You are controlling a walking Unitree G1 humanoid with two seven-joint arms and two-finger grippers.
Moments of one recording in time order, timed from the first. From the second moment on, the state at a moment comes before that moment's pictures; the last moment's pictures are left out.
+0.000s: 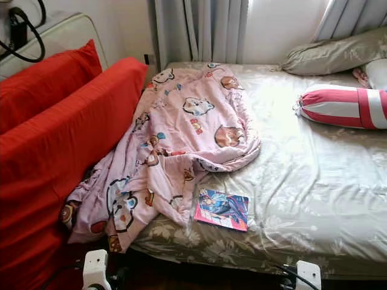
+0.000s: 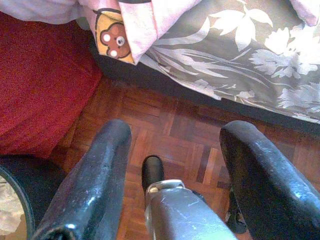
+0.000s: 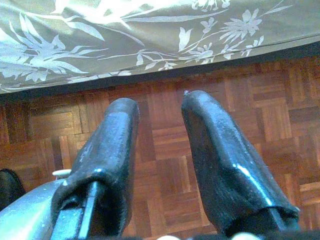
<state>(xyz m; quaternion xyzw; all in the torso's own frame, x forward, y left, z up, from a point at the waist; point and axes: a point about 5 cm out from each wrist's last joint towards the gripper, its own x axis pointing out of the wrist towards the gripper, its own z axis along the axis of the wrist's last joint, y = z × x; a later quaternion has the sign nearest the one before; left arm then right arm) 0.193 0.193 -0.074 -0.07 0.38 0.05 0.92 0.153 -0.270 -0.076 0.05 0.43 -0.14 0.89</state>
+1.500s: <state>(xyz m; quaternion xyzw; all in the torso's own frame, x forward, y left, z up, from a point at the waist) 0.194 0.192 -0.074 -0.07 0.38 0.05 0.92 0.154 -0.270 -0.076 0.05 0.43 -0.14 0.89</state>
